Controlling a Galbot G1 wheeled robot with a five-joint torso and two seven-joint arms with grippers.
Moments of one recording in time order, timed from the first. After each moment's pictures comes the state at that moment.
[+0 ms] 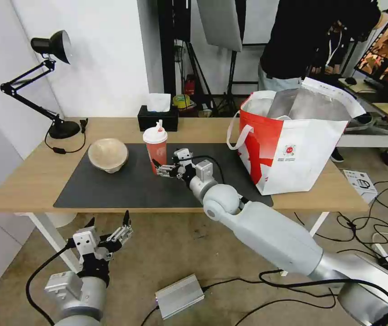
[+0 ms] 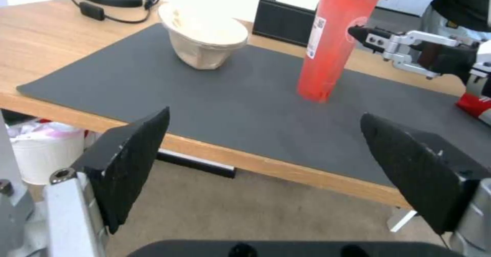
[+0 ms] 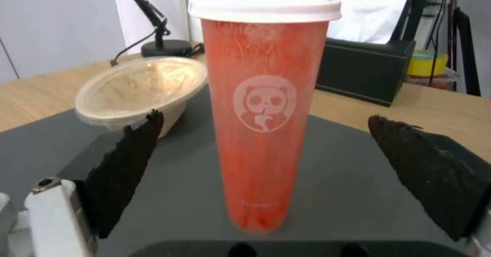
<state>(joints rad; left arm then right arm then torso) 1.77 -1.45 -0.52 -2.40 -0.30 0.21 -0.24 -0.36 1.21 -0.50 1.50 0.77 -0.12 0.24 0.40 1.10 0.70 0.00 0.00</state>
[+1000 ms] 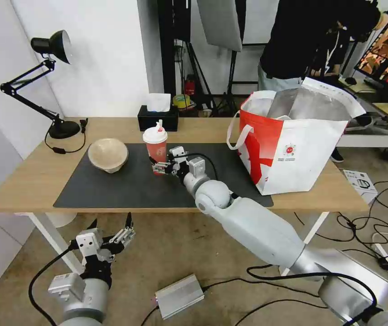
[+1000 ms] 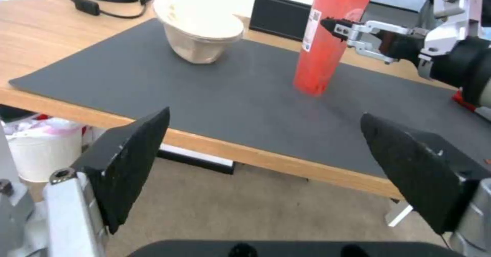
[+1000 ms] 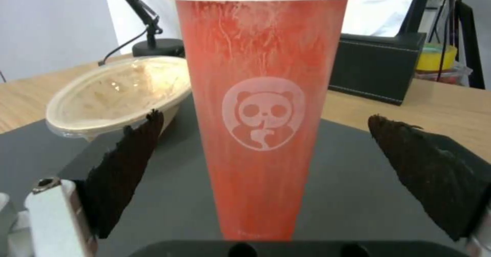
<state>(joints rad) 1.78 -1.45 -0.50 -2.40 -0.29 0.21 -0.24 -0.34 1.31 -0.47 1.35 0.75 -0.11 0.20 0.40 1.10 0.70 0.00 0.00</state>
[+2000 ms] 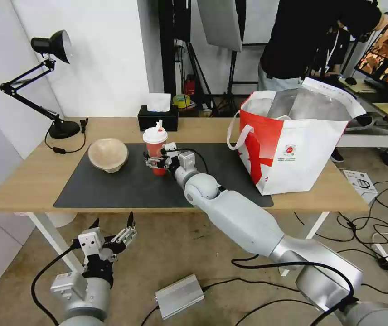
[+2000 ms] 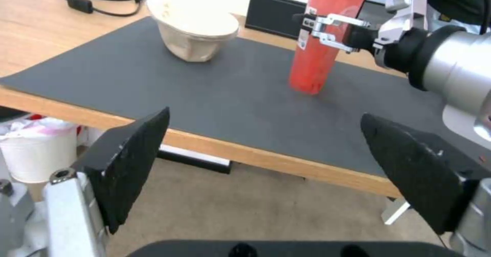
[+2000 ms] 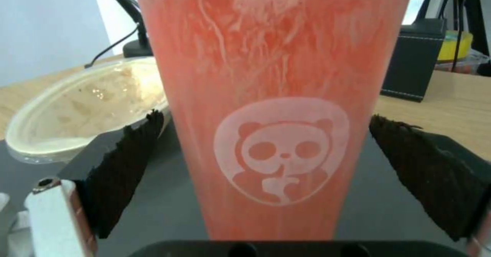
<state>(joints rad) 1.77 -1.44 -0.49 -2.39 -0.29 0.21 -0.24 -0.30 1.44 -0.45 1.16 0.73 -0.09 0.16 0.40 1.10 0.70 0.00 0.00</state>
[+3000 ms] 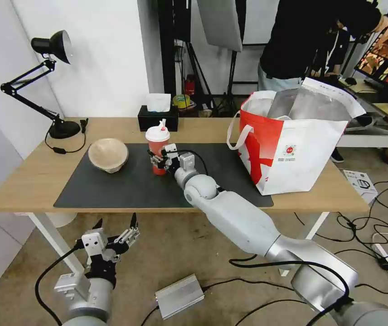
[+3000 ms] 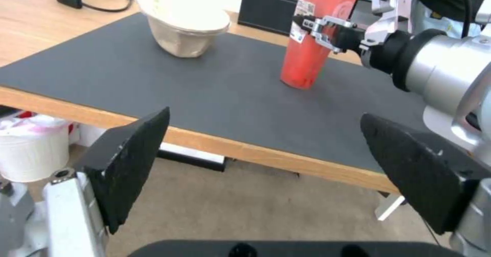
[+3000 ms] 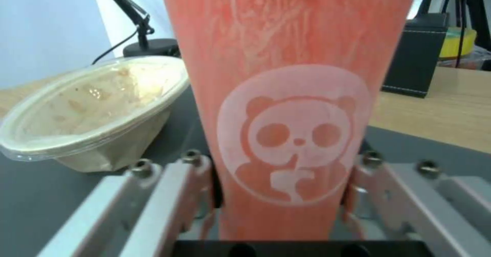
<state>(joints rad) 1.77 -1.44 -0.47 -2.39 -0.29 0.20 -0.24 -0.31 1.45 -0.43 1.12 0.73 -0.07 0.13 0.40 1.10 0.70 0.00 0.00</state>
